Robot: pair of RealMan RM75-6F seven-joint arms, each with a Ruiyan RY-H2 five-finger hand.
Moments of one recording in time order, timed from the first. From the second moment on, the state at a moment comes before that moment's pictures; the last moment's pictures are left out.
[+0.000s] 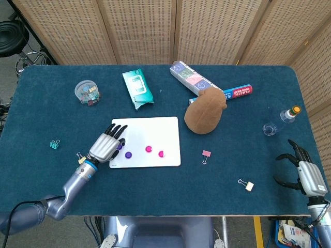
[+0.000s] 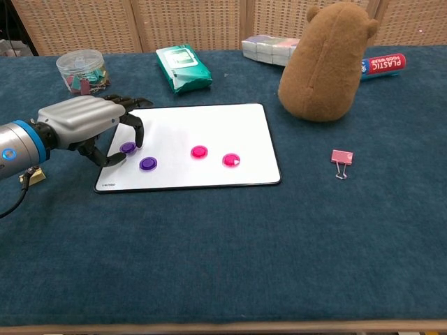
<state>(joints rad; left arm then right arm) -0.70 -1.65 -0.09 -1.16 1.39 0.94 0.21 0.17 -1.15 0.07 -1.41 -1.47 1.31 0.49</state>
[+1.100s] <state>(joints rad) -0.69 -1.63 -0.08 -1.20 1.37 0.96 0.25 0.17 -1.15 0.07 -1.41 -1.47 1.31 0.49</state>
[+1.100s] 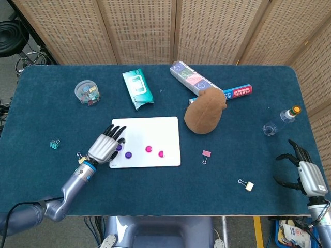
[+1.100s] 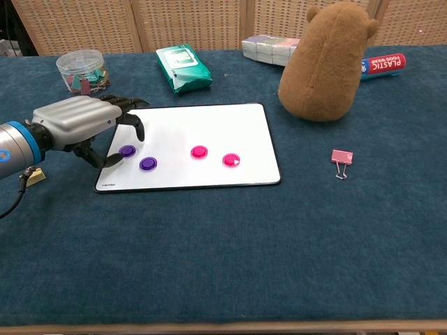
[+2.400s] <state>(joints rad) -0.21 -1.11 0.03 -1.59 1.40 1.44 -0.23 0.14 -1.15 0.06 -1.42 -1.55 1.44 0.42</state>
